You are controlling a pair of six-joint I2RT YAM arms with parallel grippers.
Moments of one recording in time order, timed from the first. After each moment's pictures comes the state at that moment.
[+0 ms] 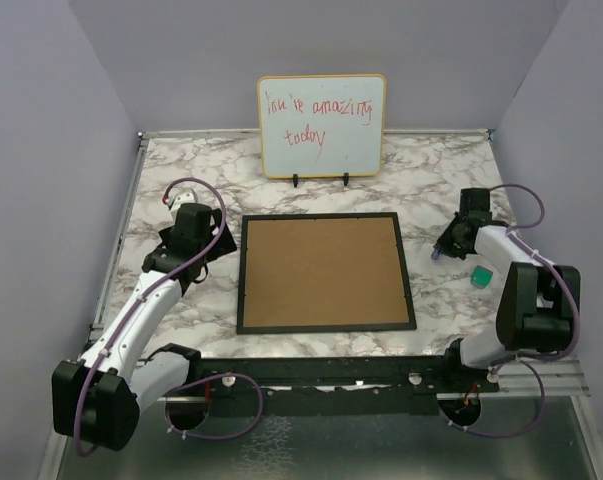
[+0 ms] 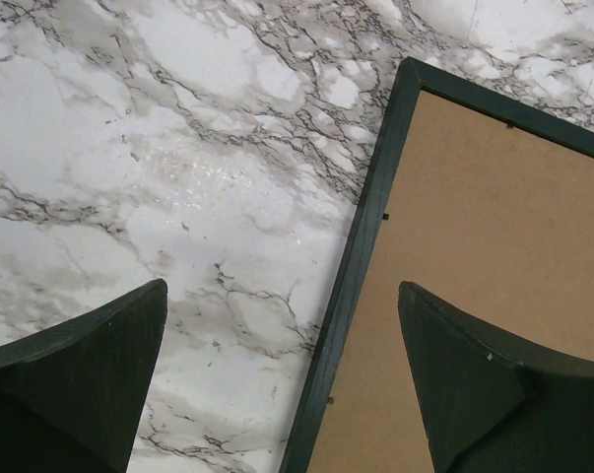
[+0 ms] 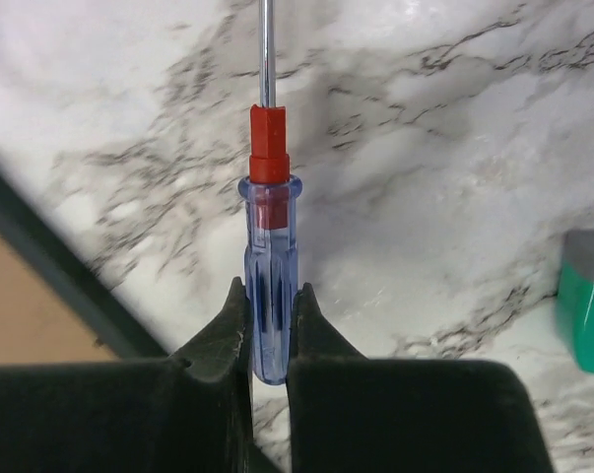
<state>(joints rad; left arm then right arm) -0.26 1.02 0.75 -0.50 -0.28 -0.53 -0.10 1.54 0.84 -0.38 0.12 0.56</state>
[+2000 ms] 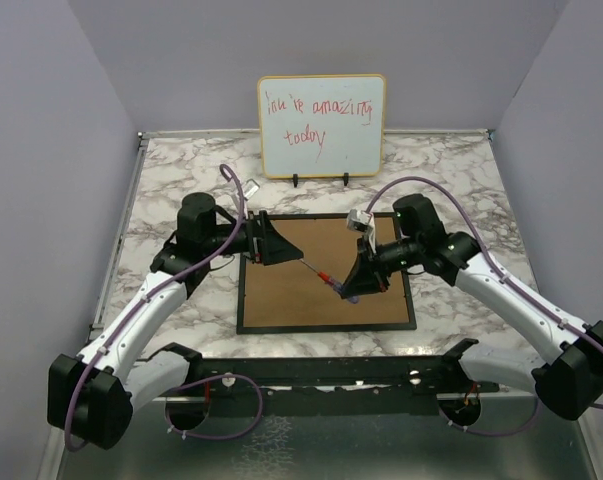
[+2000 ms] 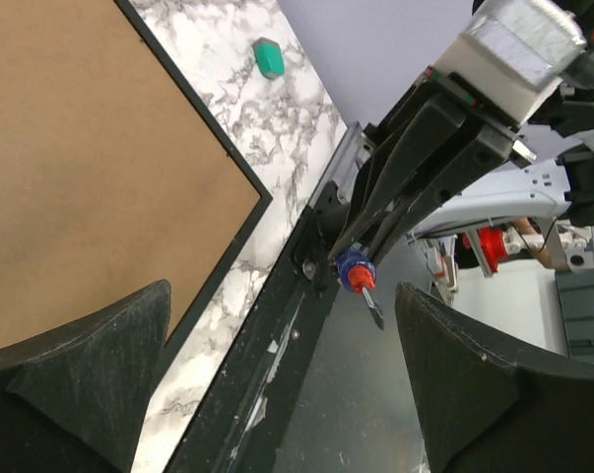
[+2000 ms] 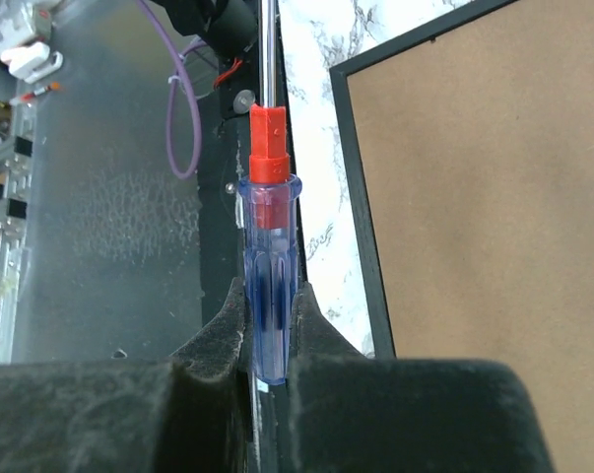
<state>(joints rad) -0.35 1.02 0.75 -0.01 0.91 -0.68 0.59 1.15 0.92 -0.53 -0.97 -0.14</state>
